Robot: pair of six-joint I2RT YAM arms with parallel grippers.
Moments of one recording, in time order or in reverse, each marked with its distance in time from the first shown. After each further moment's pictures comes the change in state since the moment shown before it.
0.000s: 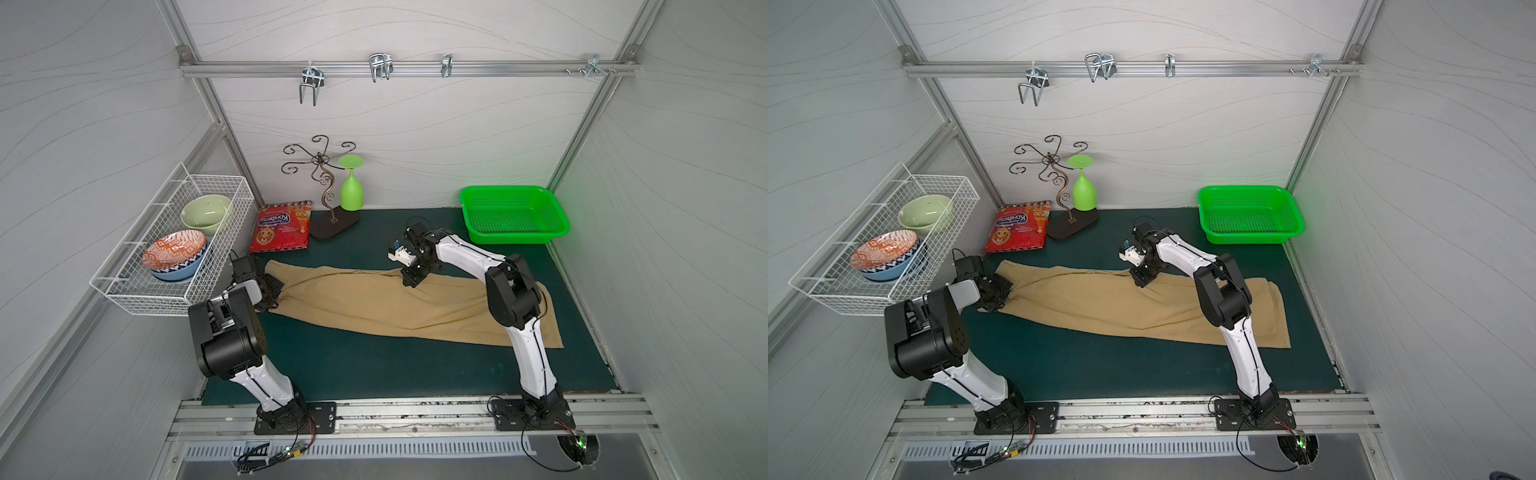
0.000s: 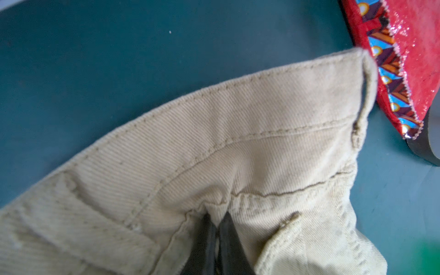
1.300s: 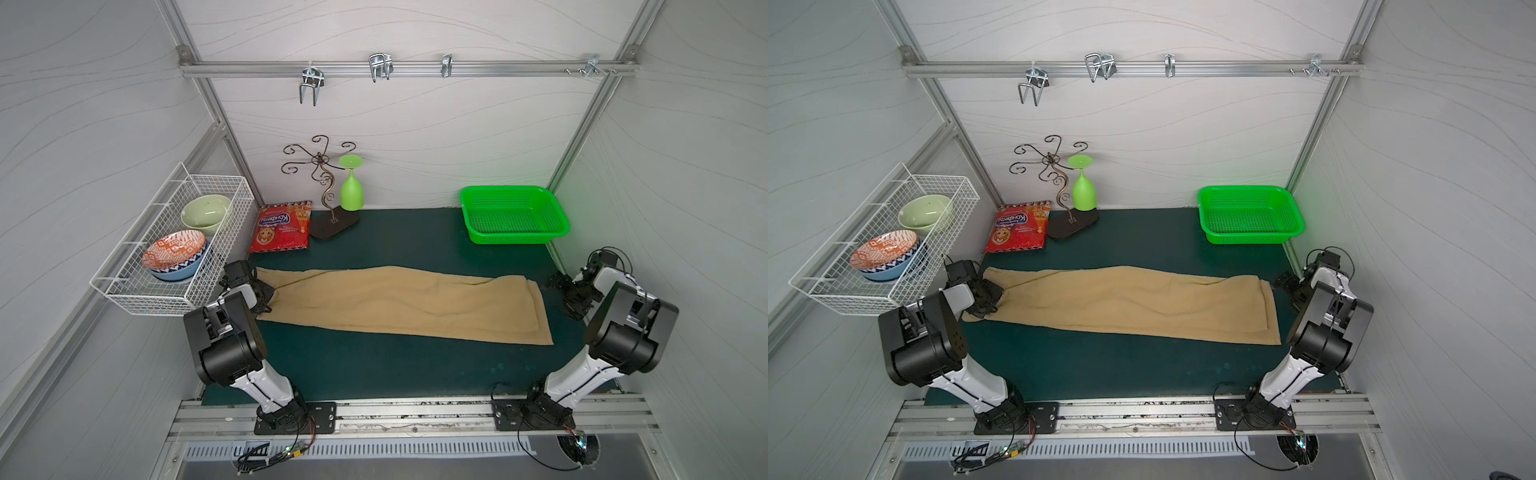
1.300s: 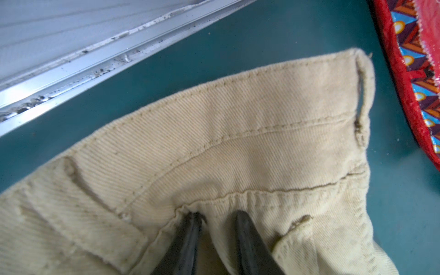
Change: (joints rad) left arm 0.055 -0.042 -0.034 -0.009 -0.117 -0.013; right arm -1.156 -0.511 -0.760 0.196 0.019 0.555
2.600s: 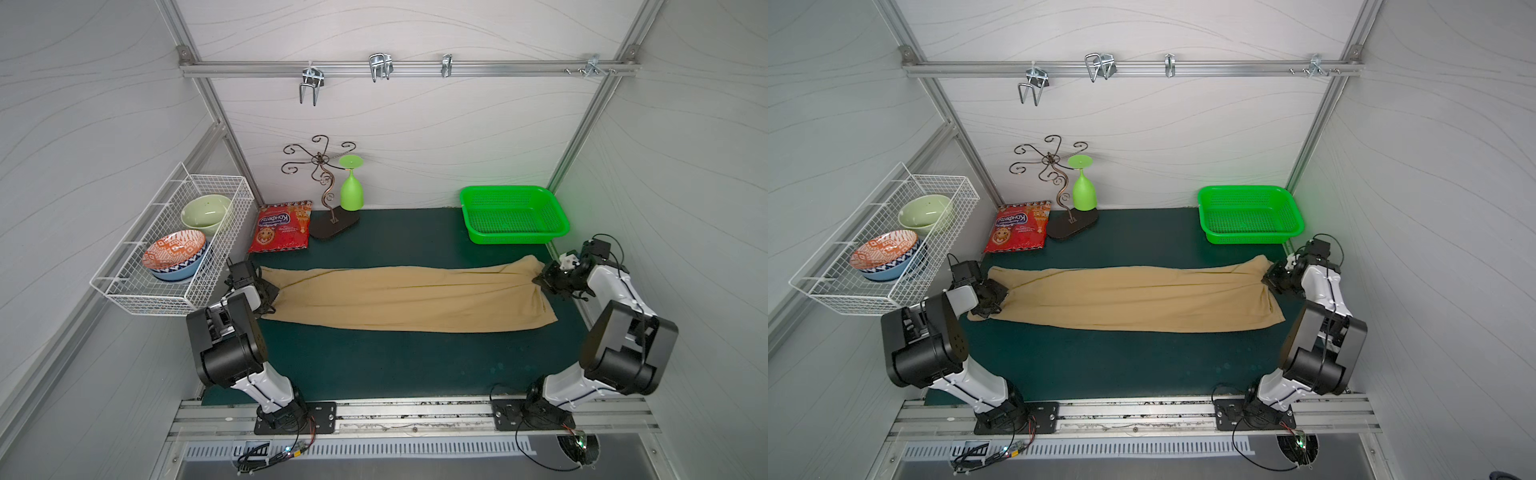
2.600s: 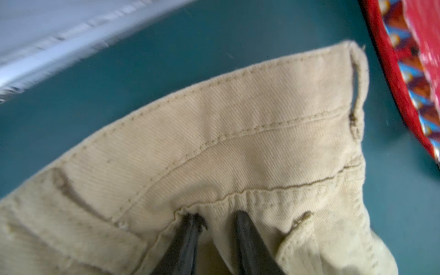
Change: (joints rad) left arm -0.069 -0.011 -0.018 0.011 0.031 0.009; right arm 0.069 -0.204 0.045 -0.058 -0.162 -0.014
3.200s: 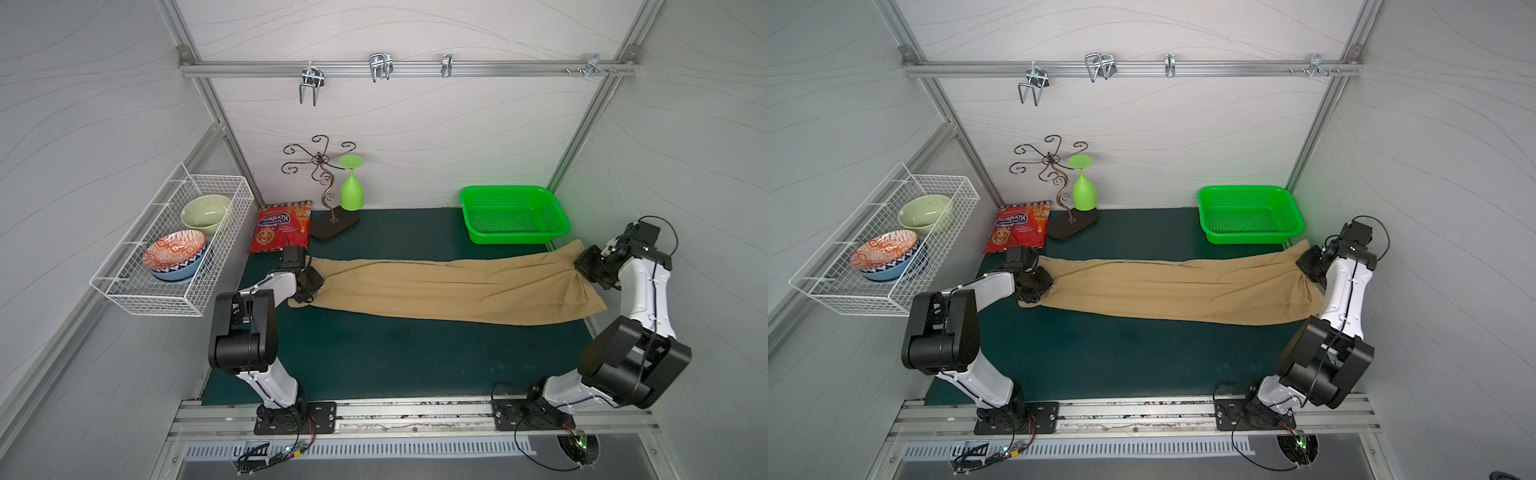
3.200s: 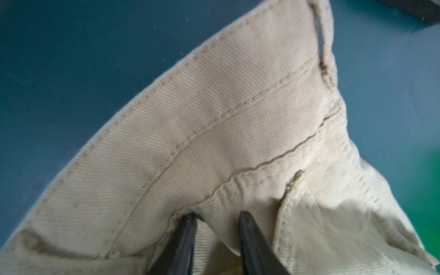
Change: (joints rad) left arm -0.360 0.034 0.082 -0.092 0.040 -0.077; right arm -0.098 -0.039 0.254 -0.160 0.206 -0.006
